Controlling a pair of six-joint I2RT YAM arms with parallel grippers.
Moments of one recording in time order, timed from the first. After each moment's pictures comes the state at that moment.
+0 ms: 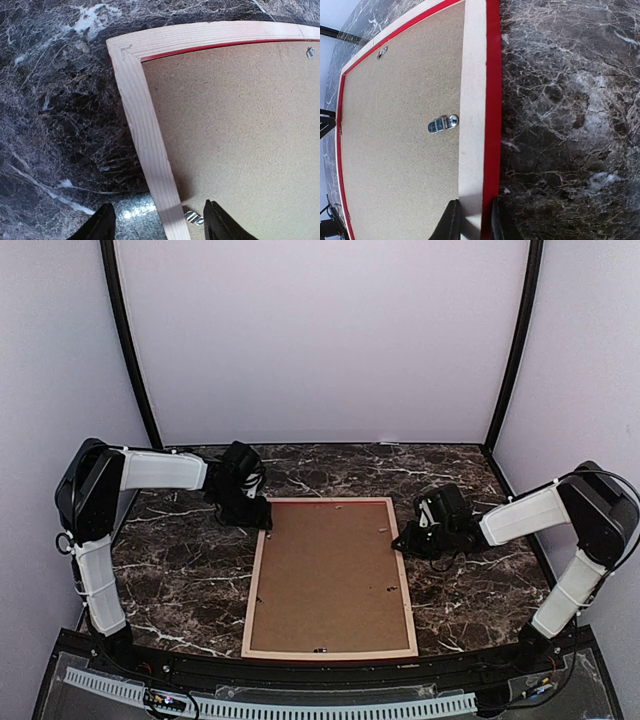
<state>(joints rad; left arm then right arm) -0.53 1.94 1.32 -0.55 0.09 -0.32 0.57 1.65 0.67 0.13 -0.18 0.72</state>
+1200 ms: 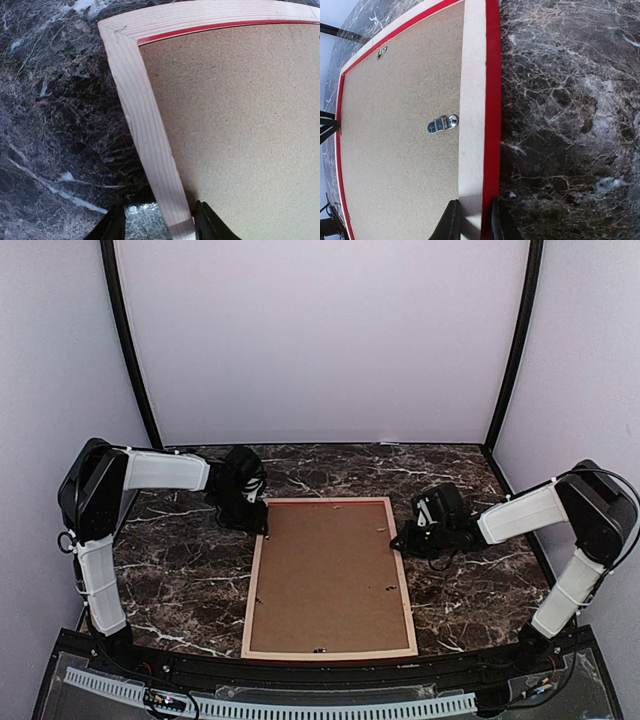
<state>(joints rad) -0.53 1.96 1.33 -0.60 0.05 -0.29 0.57 1.66 0.69 0.11 -0.18 0.71</state>
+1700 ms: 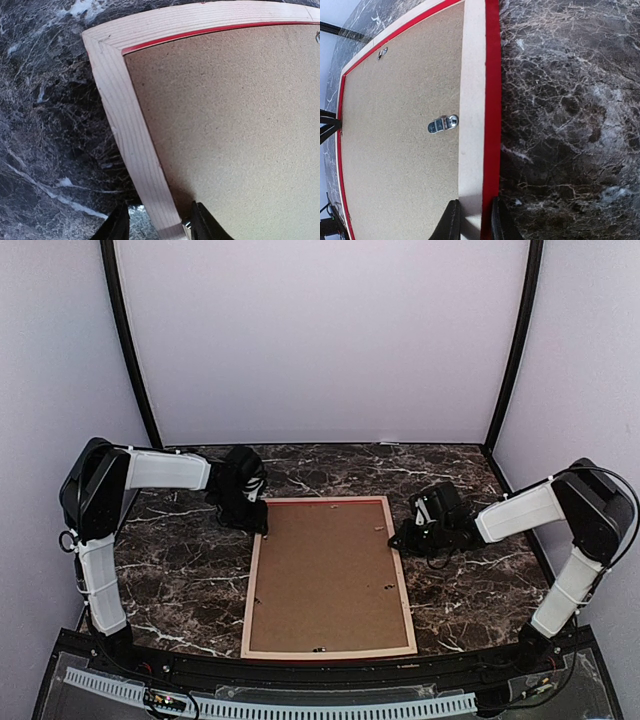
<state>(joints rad) -0.53 1.97 1.34 -0.59 0.07 -0.29 0.57 1.68 0.71 0.12 -0.19 0.70</state>
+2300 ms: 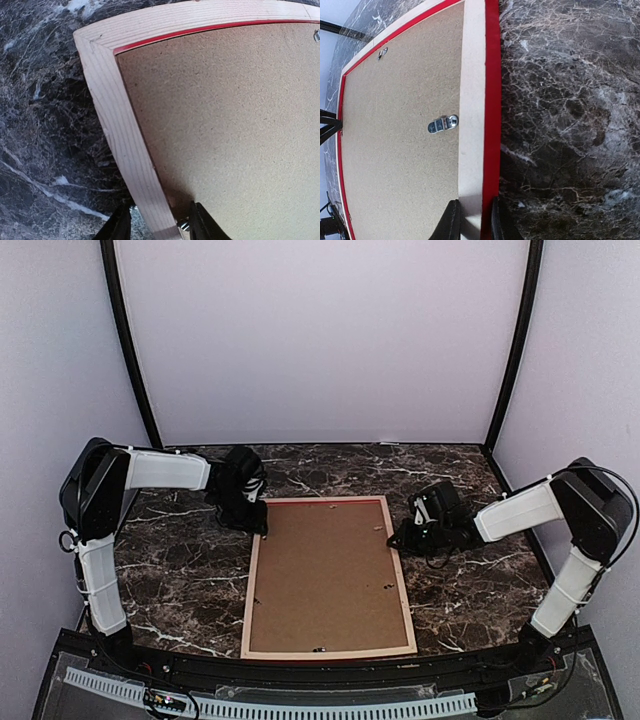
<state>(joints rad) -0.53 1.97 1.34 -0.60 0.10 -0.30 0.57 1.69 0.72 0.12 -0.20 0.70</state>
